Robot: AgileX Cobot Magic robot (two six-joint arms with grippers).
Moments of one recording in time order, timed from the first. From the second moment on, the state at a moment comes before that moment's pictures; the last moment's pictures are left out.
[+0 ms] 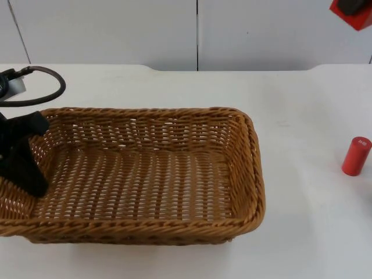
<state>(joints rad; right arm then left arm) 0.28 1.77 -1.69 0.01 1.06 -0.31 0.10 1.83 -0.94 -0.62 0.93 0.57</state>
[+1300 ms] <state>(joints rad) 0.82 1.98 -1.49 0.04 0.78 -0.27 0.10 1.83 -0.94 -0.63 0.92 0.58</state>
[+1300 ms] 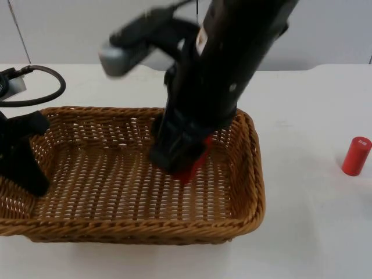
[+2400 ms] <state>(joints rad) 0.82 1.36 -1.34 0.06 0.76 -0.23 0.10 1.84 -0.94 -0.63 0.89 0.59</state>
